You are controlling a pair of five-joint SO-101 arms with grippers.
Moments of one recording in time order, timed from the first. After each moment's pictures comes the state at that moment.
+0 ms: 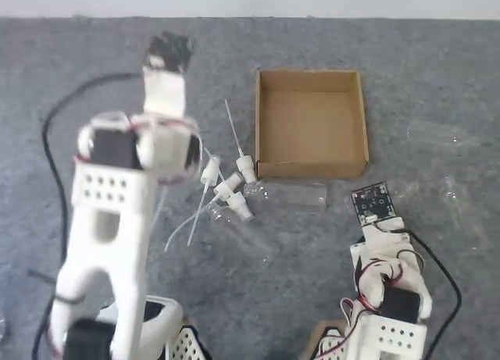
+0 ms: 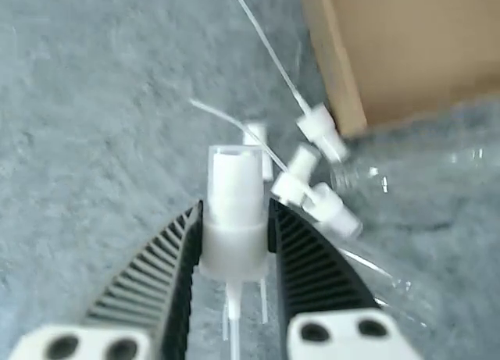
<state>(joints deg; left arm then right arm) 3.1 -25.0 15.1 85.6 -0.7 9.4 -103.2 94.7 69.0 28.8</state>
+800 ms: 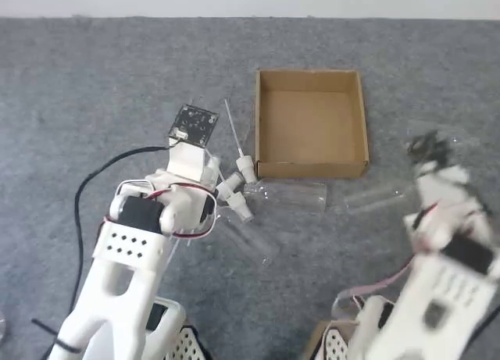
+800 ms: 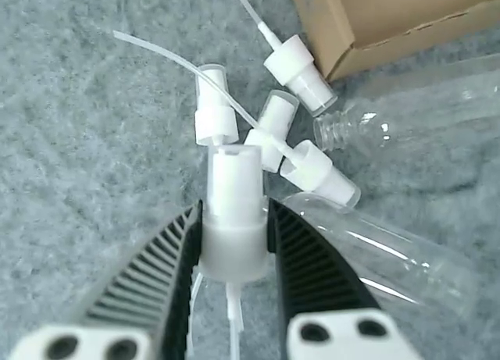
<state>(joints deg) 7.8 -44.4 54.4 64.9 -0.3 26.7 -54.9 46.3 75.3 43.6</state>
